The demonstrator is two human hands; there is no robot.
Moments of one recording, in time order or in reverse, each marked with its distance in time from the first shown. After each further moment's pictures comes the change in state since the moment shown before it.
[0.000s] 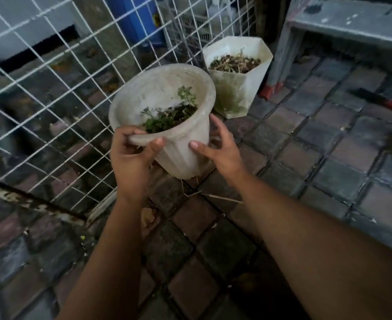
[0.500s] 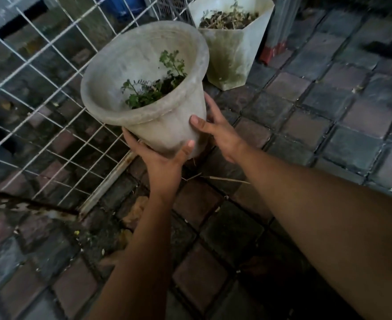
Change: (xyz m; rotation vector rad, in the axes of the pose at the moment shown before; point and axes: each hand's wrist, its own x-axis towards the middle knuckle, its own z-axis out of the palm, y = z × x) left_hand -0.039 -0.079 0.035 0.044 -0.026 -0.166; right_hand 0.020 0.030 -0.002 0.183 -0.183 0.109
